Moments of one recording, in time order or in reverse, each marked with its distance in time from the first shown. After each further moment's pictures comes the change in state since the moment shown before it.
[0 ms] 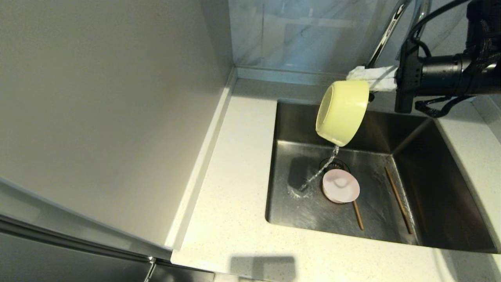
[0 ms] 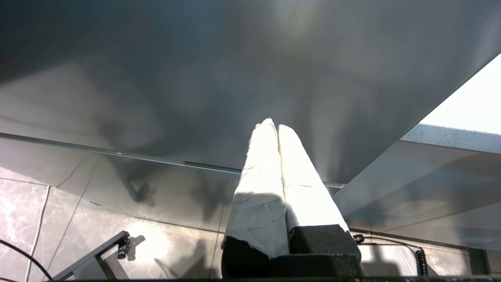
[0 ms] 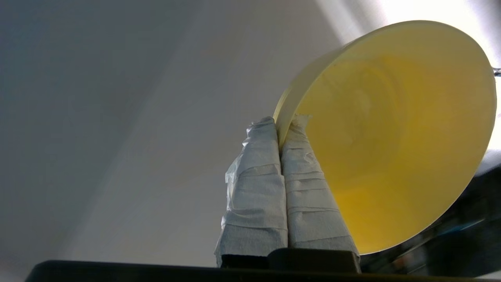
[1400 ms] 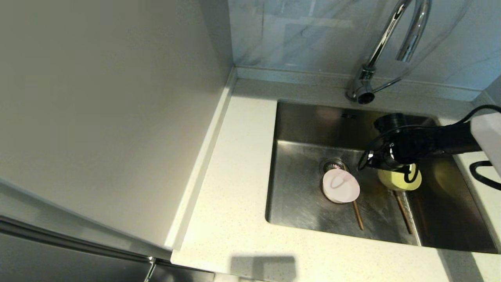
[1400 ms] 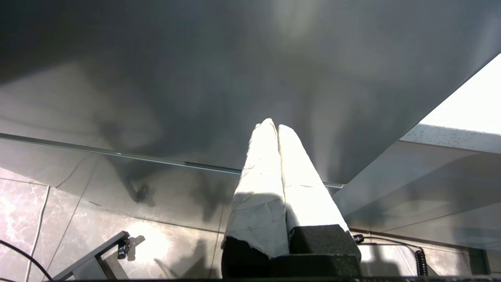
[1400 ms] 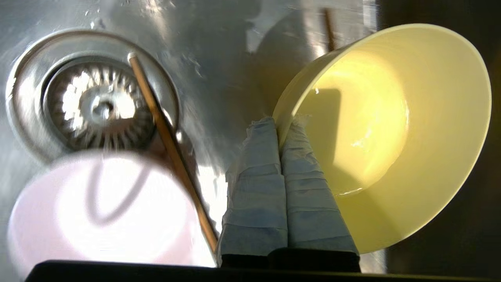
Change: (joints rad) left arm 0.000 0.000 0.000 0.000 0.000 0.000; right arm -0.105 0.477 0.093 -0.022 -1.305 -1.306
